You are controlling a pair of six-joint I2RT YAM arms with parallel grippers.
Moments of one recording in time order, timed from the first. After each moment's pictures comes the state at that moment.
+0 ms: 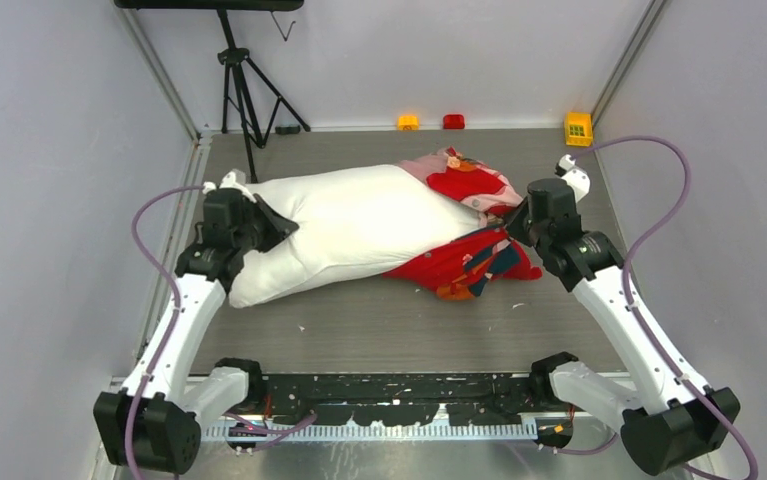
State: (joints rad) left arm -0.15 1.03 0.88 -0.43 0.16 -0.70; right arm 0.31 1.02 1.02 -0.64 0.33 0.71
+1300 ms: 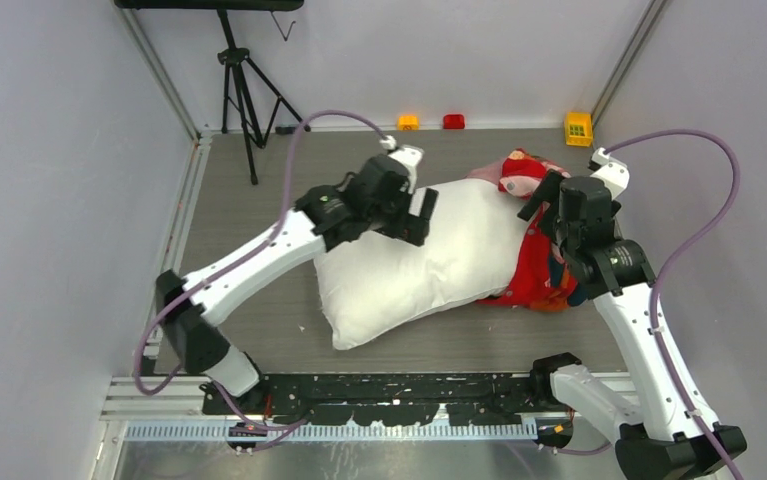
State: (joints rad) left arm -0.86 1.52 1.57 -0.71 -0.16 -0.38; right arm 0.22 0.91 1.10 -0.74 0.43 0.55
